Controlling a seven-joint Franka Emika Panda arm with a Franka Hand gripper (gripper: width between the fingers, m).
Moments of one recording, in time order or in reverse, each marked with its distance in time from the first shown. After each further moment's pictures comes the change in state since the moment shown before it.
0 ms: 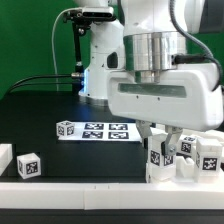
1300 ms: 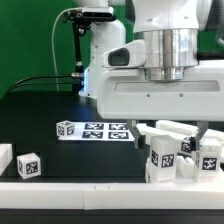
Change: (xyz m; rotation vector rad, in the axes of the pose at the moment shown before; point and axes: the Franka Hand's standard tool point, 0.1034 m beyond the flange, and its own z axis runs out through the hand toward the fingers) arm -0.008 -0.008 -0.006 -0.040 0.007 -1.014
